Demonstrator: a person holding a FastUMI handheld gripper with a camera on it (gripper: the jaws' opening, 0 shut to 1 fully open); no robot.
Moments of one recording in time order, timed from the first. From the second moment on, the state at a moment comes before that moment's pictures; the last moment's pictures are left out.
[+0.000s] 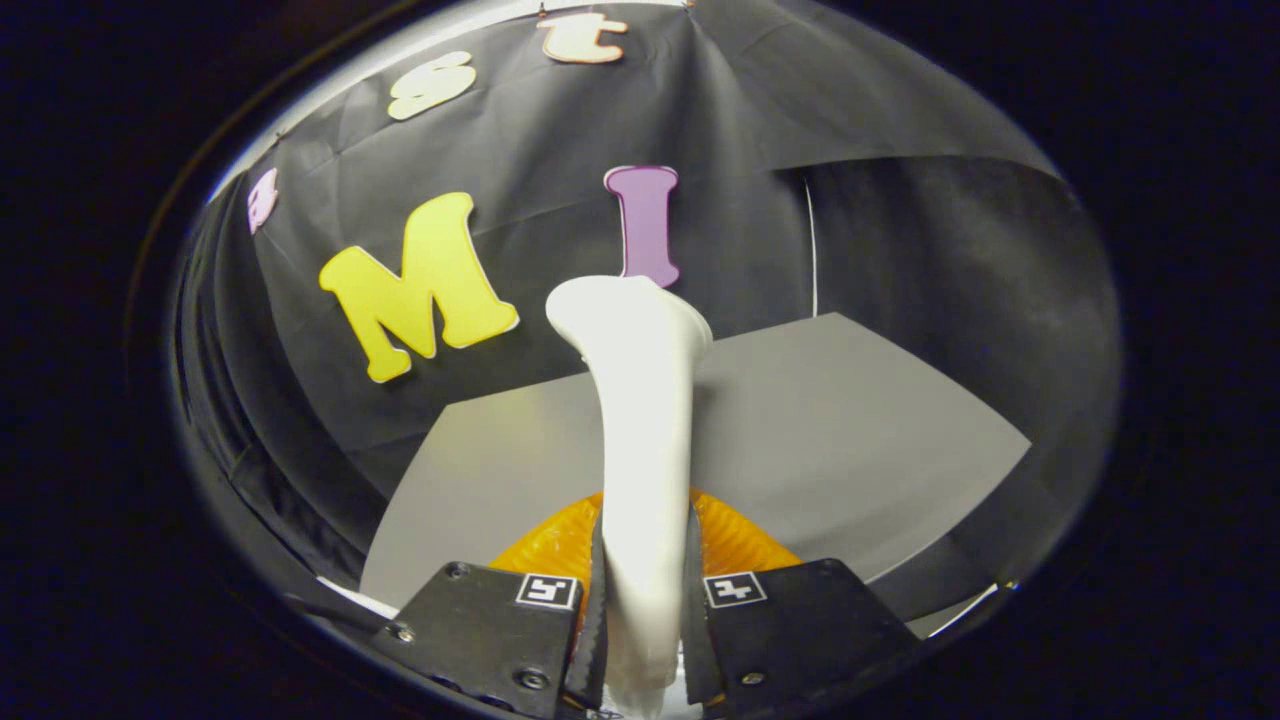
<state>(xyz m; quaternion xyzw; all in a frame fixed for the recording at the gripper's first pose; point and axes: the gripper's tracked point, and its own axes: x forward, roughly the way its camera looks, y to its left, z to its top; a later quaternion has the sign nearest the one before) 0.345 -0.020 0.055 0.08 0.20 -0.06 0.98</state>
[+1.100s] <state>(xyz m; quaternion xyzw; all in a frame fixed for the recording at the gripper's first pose) 0.167 0.211 0.110 0.06 0.00 0.00 1.00</state>
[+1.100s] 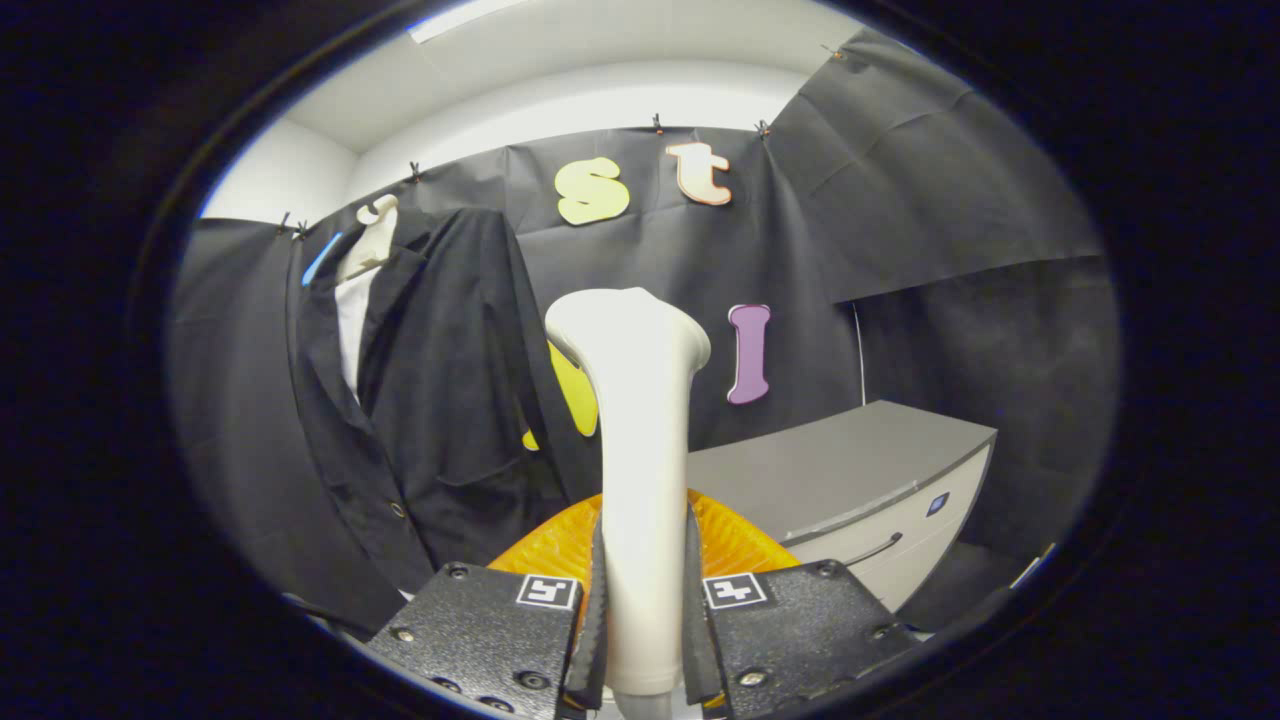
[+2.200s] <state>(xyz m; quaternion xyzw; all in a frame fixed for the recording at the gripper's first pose) 0.237 0.339 0.231 0.04 -0.14 0.08 0.99</state>
